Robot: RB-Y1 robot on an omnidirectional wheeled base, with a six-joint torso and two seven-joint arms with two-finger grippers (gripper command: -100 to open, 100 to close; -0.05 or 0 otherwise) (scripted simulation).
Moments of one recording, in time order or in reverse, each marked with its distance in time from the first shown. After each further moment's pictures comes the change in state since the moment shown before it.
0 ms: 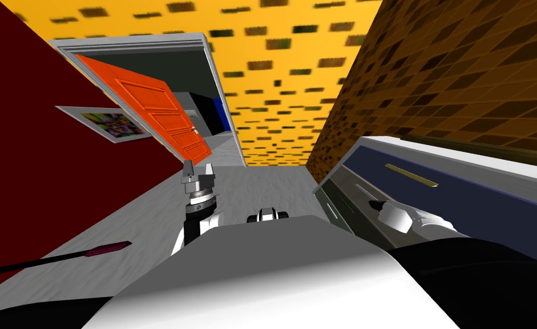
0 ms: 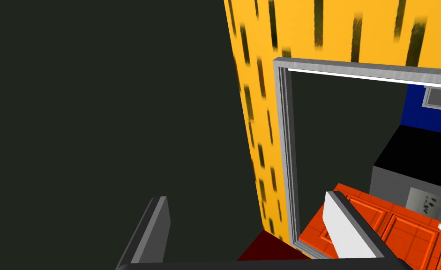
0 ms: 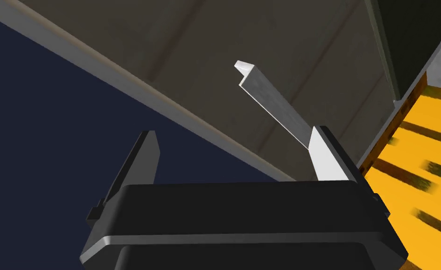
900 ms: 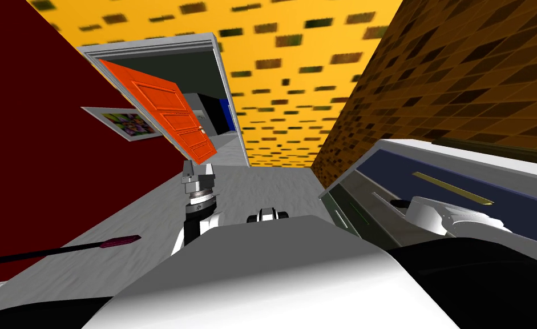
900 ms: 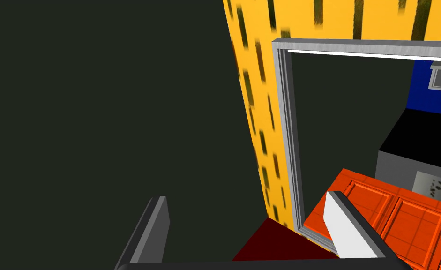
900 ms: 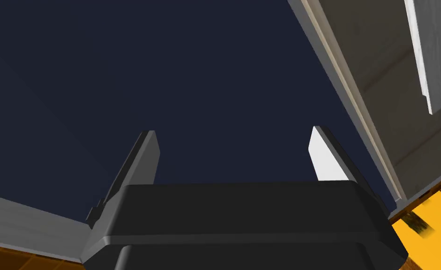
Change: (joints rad) left arm 0.000 0.000 0.000 0.000 0.000 0.000 0.000; right arm 0.002 -0.131 0.011 0.139 -0.009 0.120 0.018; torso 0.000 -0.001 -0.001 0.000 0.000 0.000
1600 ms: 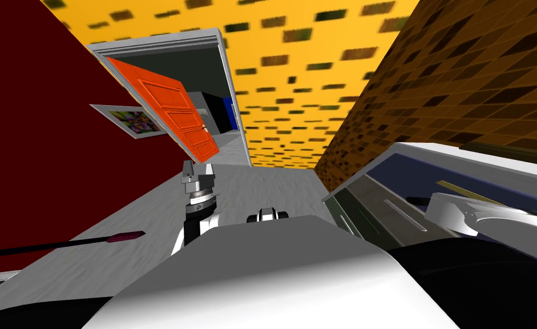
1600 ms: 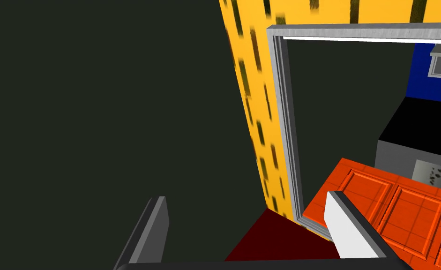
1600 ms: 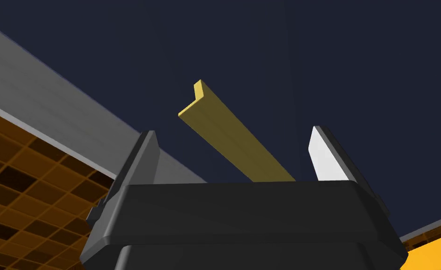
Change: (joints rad) left arm 0.000 0.000 0.000 0.000 0.000 0.000 0.000; right arm -0.005 -0.079 0.009 0.085 -0.003 0.081 0.010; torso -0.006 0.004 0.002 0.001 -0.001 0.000
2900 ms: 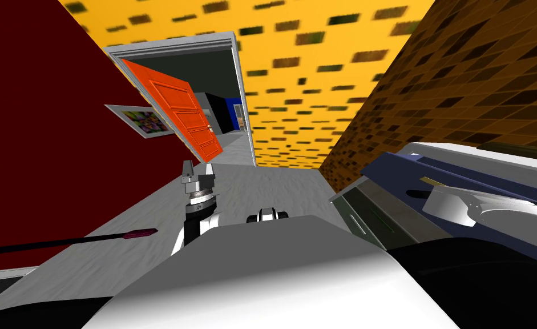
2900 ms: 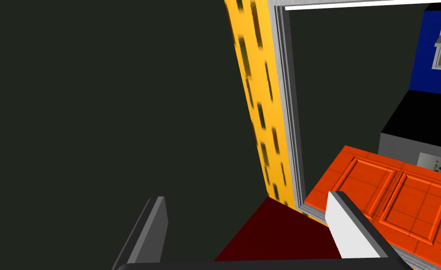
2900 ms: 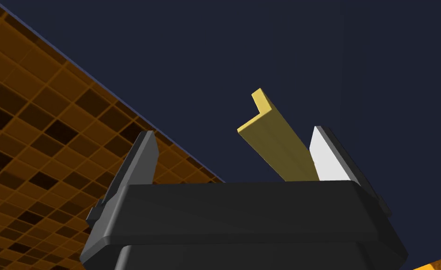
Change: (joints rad) left arm 0.000 0.000 0.000 0.000 0.000 0.000 0.000; right arm 0.006 -0.068 -0.005 -0.055 -0.088 0.064 0.058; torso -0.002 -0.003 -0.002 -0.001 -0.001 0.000
